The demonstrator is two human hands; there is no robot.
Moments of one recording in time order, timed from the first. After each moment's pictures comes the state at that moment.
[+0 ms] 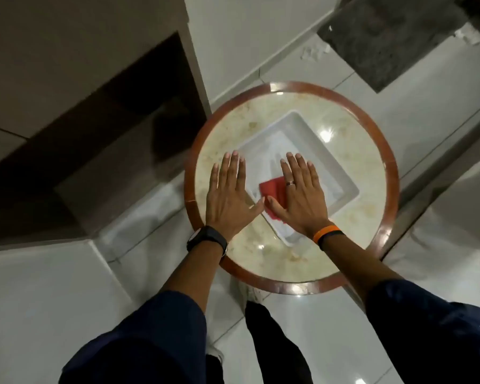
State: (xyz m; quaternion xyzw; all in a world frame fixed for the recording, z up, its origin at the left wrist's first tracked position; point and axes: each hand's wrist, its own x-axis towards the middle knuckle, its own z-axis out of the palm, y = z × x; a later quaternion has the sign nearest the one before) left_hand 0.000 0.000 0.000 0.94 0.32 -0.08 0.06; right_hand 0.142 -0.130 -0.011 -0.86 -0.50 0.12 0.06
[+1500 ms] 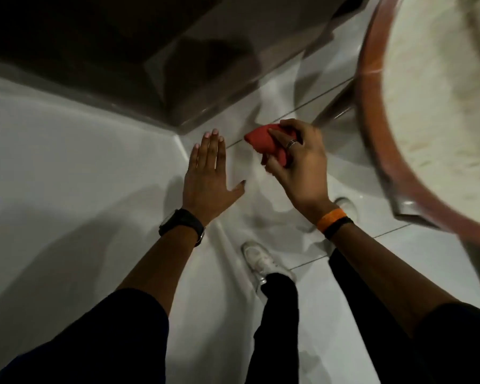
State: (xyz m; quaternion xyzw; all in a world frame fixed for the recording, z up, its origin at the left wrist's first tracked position) left_hand -0.409 0.067 -0.119 0.87 0.43 -0.23 0.05; right_hand -0.223 -0.022 -0.104 -0.78 -0.44 0.29 0.34
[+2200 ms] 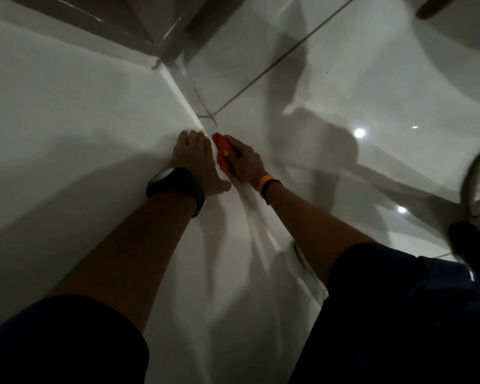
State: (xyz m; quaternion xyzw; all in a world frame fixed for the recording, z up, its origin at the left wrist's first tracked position) left_hand -0.539 0.130 -0.374 0.73 0.27 -0.63 -0.05; right_hand -0.485 0.052 -0.501 -0.64 -0.16 0.69 0.30
